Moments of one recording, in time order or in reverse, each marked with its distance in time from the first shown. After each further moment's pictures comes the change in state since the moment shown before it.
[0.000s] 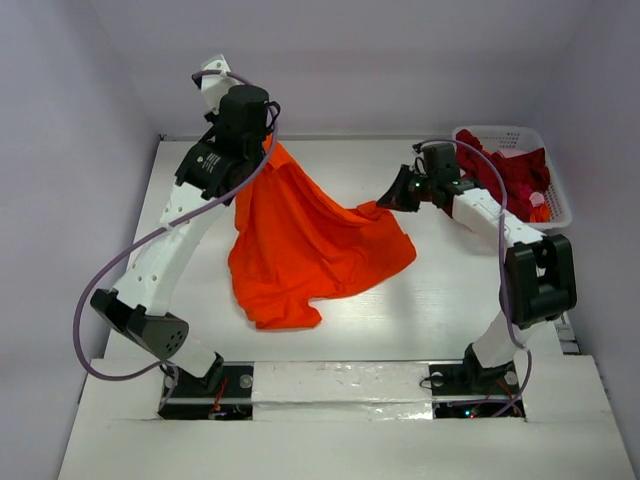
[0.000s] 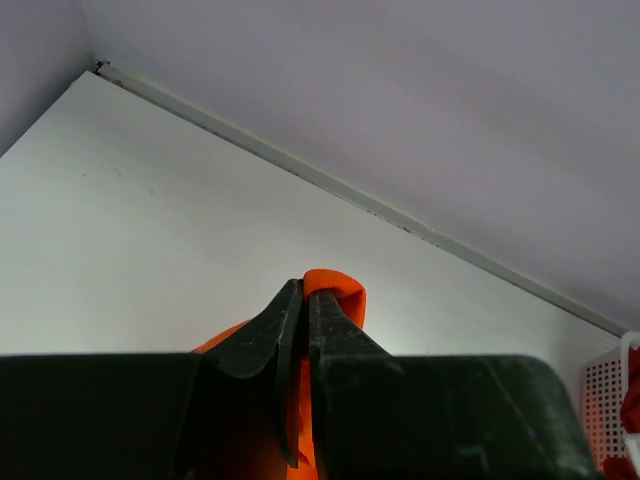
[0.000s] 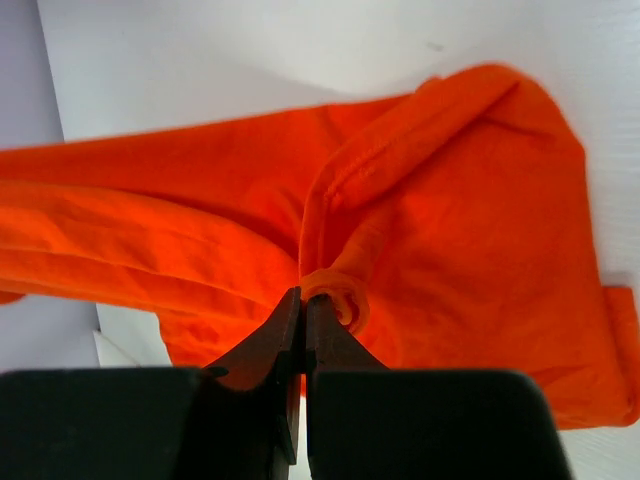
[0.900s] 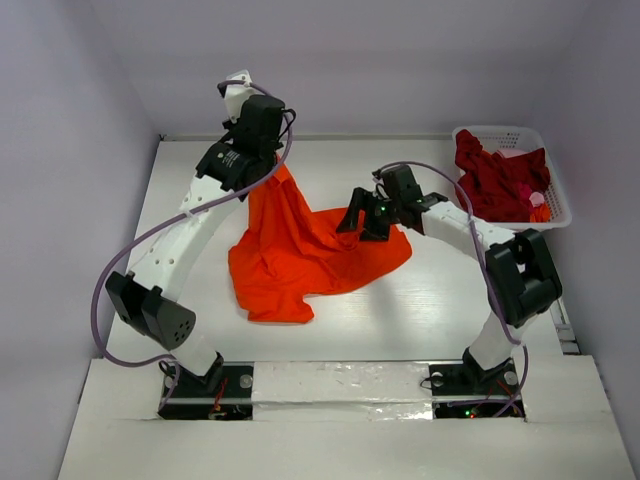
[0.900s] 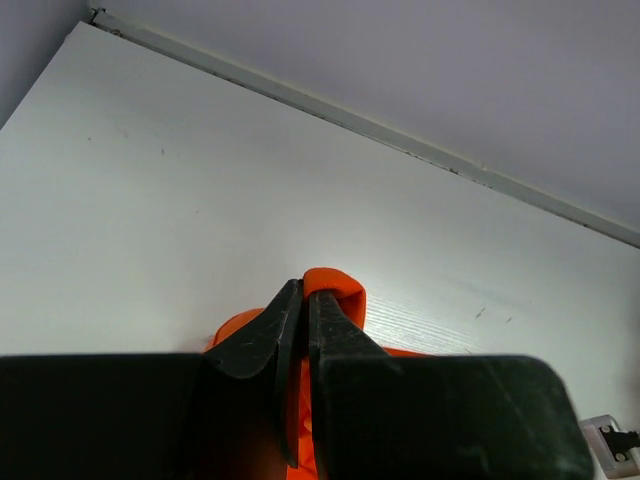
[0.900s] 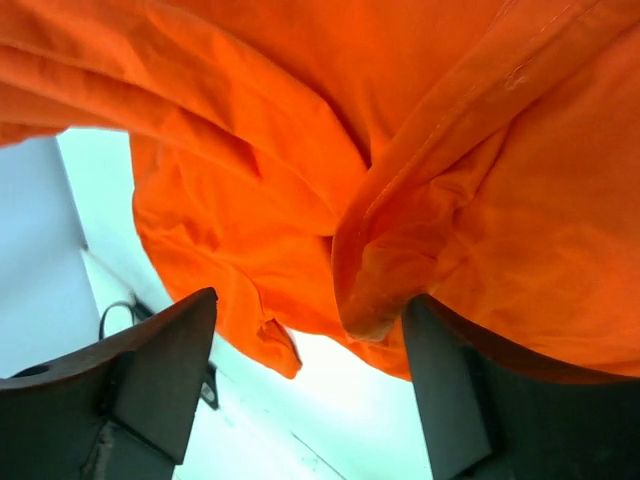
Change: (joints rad) left arm 0.008 0.074 -0.058 -0.016 0.060 0.039; right arm 0.219 0.058 -0.081 0.038 -0.010 0.082
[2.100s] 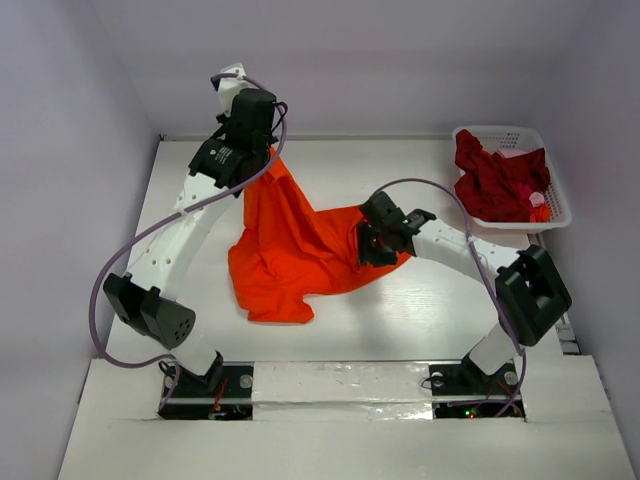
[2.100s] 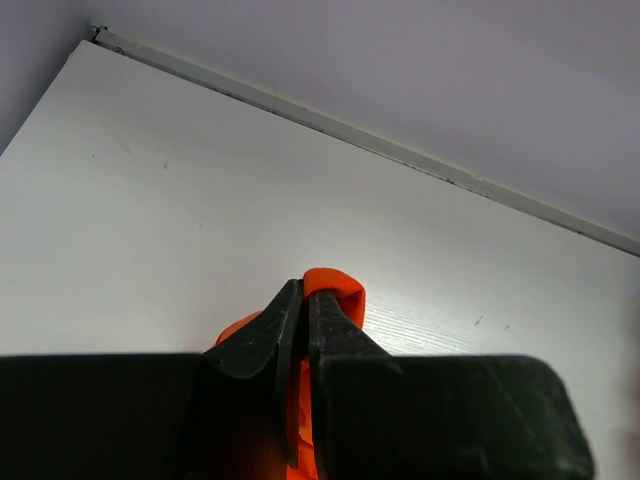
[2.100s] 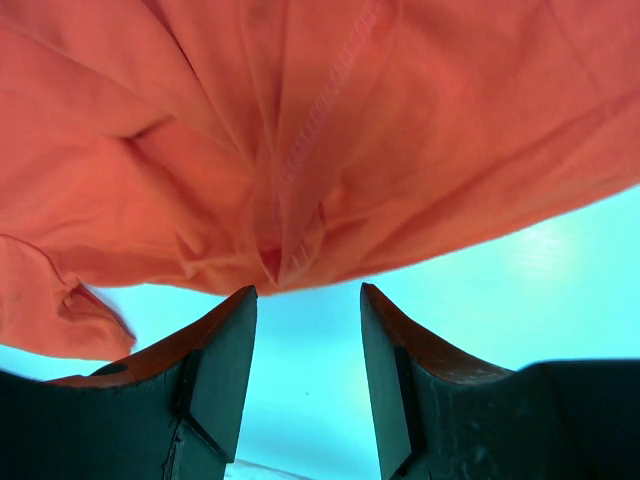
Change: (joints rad) left arm 0.033 0.000 0.034 0.006 0.037 0.037; right arm 0.209 -0.099 -0.043 -0.325 0.518 -0.086
